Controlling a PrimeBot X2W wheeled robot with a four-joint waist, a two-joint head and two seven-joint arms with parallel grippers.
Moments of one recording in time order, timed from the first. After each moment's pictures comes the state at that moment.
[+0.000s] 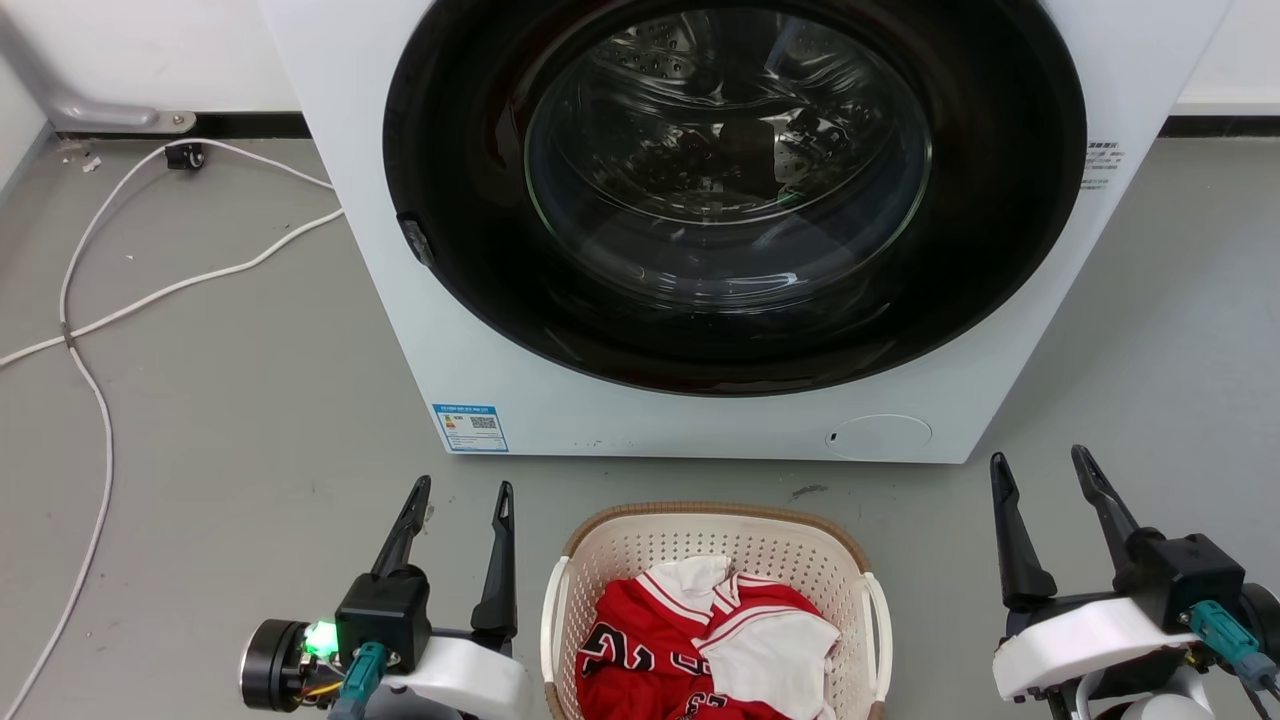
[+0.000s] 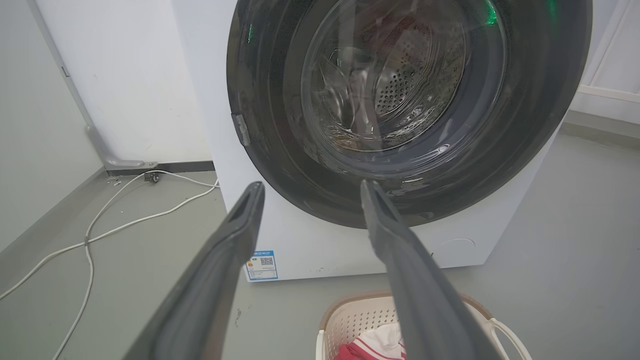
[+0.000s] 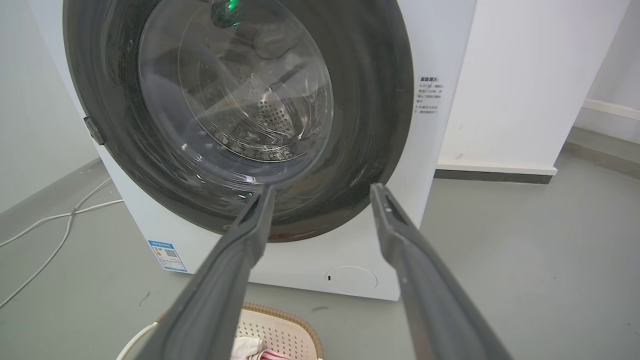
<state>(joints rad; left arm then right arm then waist) -0.04 0.20 -0.34 0.07 -0.23 0.18 -0.22 -0.03 -0.05 -0.03 0.14 0.05 0.13 -0.21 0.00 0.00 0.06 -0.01</state>
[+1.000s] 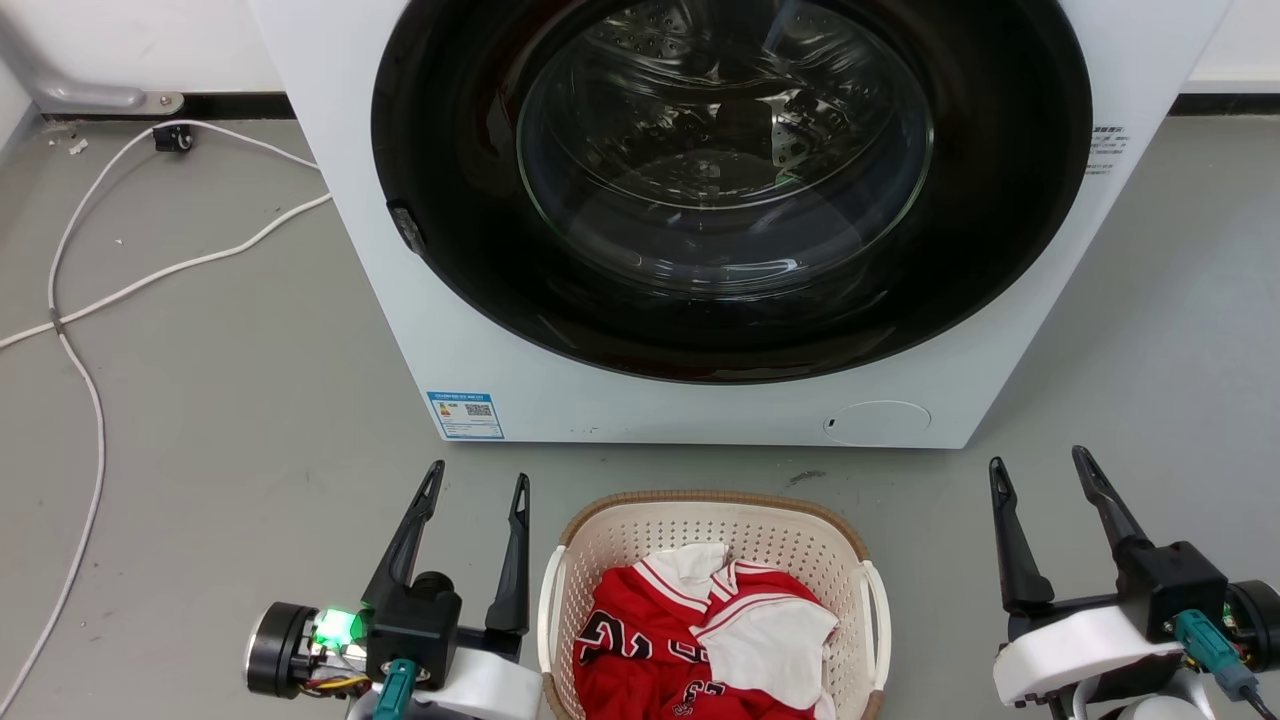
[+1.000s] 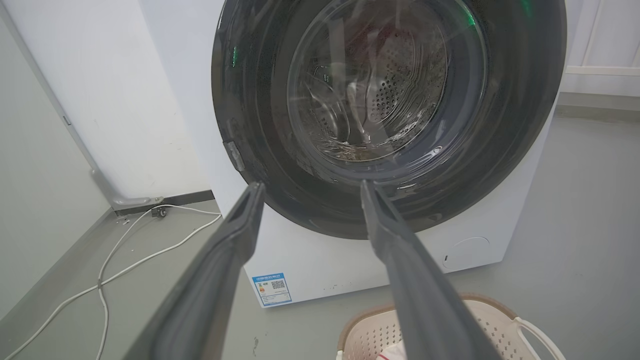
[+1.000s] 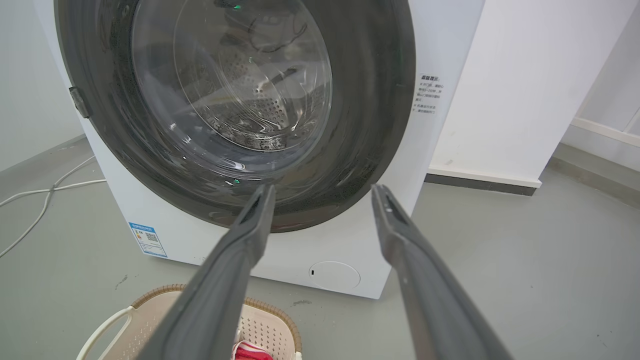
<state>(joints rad) -0.02 0.13 -0.28 0.07 -0.03 0.12 -0.26 -0.04 -0.05 -0.04 0.16 -0.05 0.13 -0.26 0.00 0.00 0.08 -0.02</state>
